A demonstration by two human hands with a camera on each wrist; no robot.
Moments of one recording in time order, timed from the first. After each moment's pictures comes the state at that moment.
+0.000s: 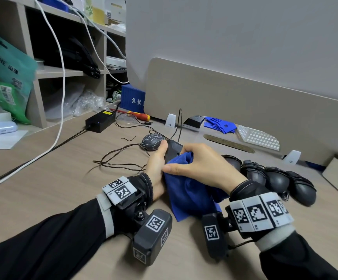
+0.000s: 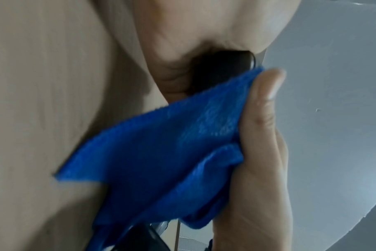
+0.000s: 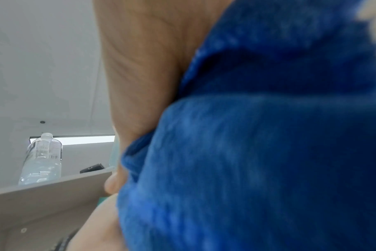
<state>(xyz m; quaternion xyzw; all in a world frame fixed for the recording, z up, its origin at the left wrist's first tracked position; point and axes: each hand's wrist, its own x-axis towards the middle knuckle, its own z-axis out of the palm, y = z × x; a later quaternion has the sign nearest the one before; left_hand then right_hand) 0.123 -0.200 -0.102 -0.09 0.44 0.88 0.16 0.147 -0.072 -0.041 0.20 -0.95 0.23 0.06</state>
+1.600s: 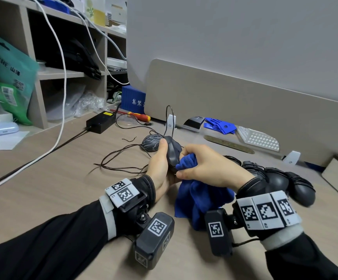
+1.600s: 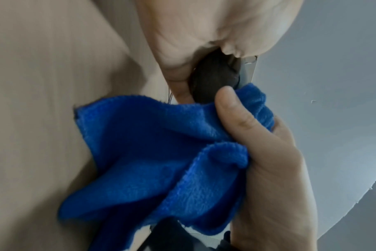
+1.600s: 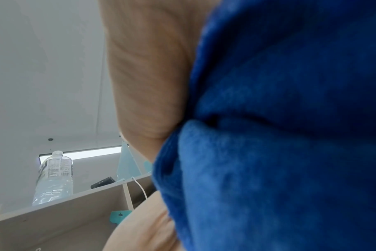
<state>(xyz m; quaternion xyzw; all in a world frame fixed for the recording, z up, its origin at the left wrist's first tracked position) 0.134 -0.189 -0.091 -0.08 0.42 0.90 0.07 0.153 -0.069 -0.027 0.21 -0.94 0.28 -0.04</state>
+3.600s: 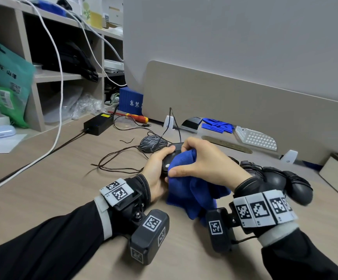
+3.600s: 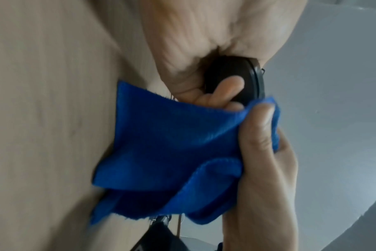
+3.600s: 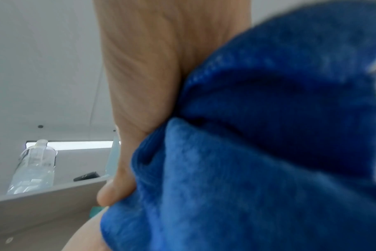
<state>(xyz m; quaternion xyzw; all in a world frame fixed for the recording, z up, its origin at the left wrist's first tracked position) 0.119 -0.196 -0.105 -0.05 0.41 0.89 0.18 0.145 -0.059 -0.033 0.23 -0.94 0.26 0.06</state>
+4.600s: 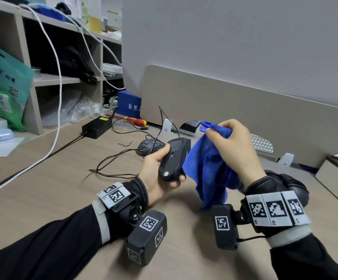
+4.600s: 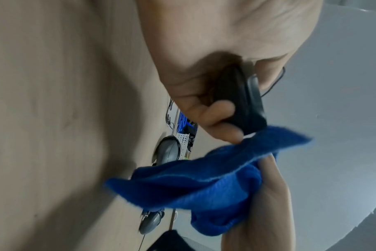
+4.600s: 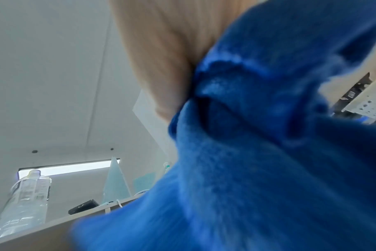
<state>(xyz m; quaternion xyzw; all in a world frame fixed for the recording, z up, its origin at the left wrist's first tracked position) 0.132 -0.200 -0.095 0.02 0.42 0.90 0.16 0.140 -0.034 -0.011 0.06 -0.85 0.45 0.26</state>
